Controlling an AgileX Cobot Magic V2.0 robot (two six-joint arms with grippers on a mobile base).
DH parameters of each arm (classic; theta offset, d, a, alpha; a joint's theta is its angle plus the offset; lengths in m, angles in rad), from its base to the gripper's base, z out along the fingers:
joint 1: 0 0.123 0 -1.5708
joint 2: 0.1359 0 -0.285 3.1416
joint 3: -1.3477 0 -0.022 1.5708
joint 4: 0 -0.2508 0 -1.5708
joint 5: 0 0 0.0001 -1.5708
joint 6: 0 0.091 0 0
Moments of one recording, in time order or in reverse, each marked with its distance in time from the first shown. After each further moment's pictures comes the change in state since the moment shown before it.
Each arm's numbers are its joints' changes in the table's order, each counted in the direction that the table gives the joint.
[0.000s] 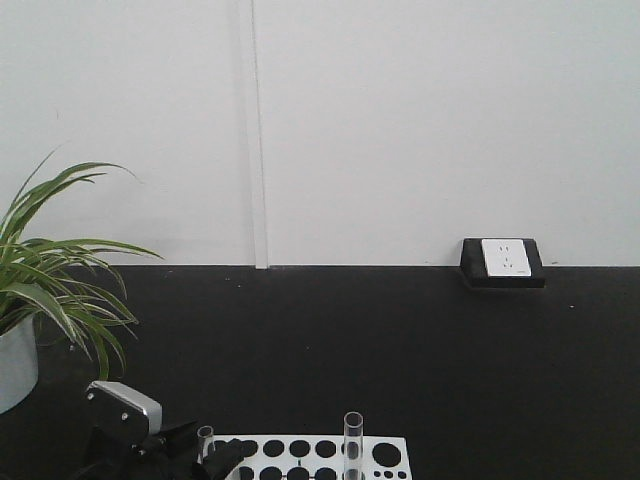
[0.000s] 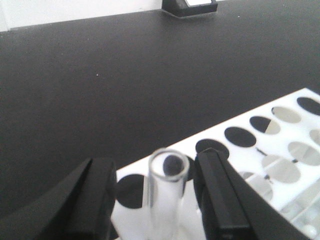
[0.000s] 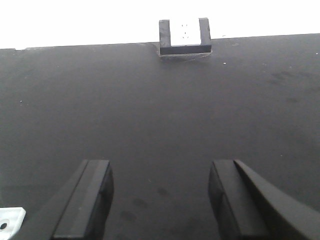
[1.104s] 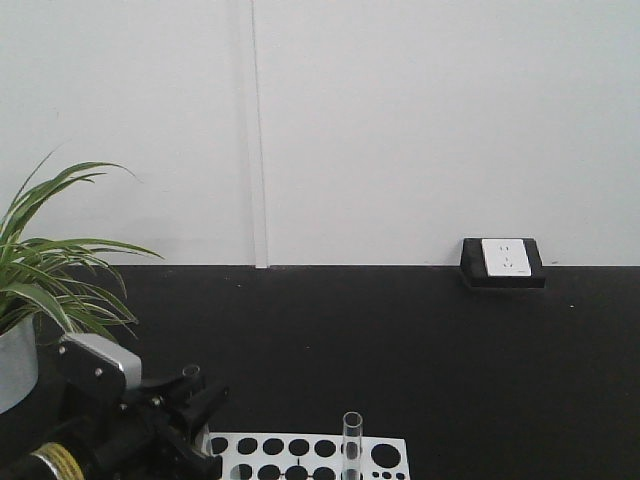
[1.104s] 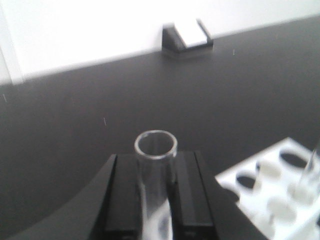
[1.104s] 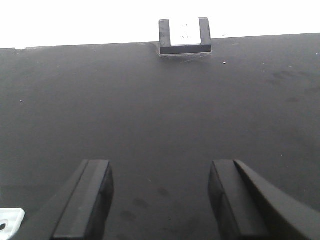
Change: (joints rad) left arm 0.000 -0.187 0.054 -0.016 -0.102 0.000; right arm 0.000 0.000 0.000 0.000 -0.002 0.000
